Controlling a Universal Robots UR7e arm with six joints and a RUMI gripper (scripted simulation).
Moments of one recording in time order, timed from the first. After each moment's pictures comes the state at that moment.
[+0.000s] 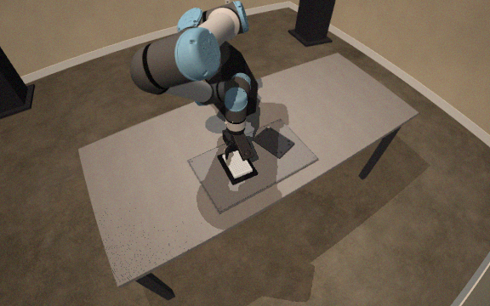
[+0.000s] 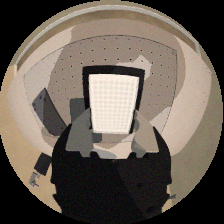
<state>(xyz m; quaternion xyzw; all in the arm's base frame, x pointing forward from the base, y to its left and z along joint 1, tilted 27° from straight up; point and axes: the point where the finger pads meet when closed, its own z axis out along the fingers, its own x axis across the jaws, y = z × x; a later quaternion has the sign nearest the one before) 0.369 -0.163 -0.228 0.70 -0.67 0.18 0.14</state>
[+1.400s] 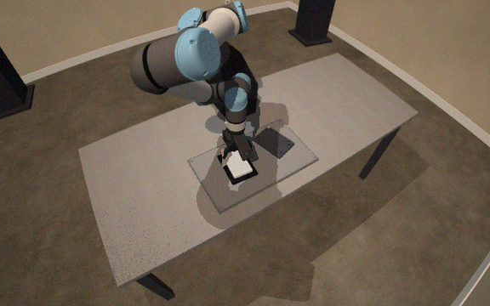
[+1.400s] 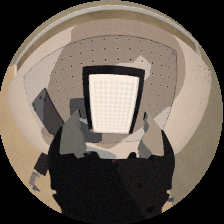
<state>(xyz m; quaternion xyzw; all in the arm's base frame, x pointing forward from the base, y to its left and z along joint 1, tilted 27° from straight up) 0.369 -0.163 -0.228 0.70 -0.67 0.18 0.14</state>
